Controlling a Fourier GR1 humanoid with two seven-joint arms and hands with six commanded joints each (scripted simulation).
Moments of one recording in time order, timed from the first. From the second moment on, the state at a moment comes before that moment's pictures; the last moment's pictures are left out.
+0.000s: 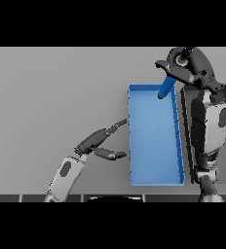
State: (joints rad) left arm -0.21 0.00 -0.38 -1.58 -0.19 -0.40 0.10; right arm -0.89 -0.33 -0.21 -1.48 -0.41 0.29 0.61
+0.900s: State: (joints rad) left arm -0.17 -0.01 -0.40 -1.61 -0.18 -0.40 0.11; right arm -0.46 -0.72 0.36 -1.53 -0.60 -0.31 0.61
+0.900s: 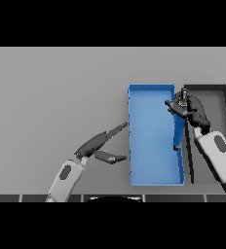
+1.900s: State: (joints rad) left arm -0.17 -0.01 -0.39 -1.62 -0.18 -0.39 0.12; right arm -0.77 -1.01 1.02 -1.43 -0.86 -0.27 0.61
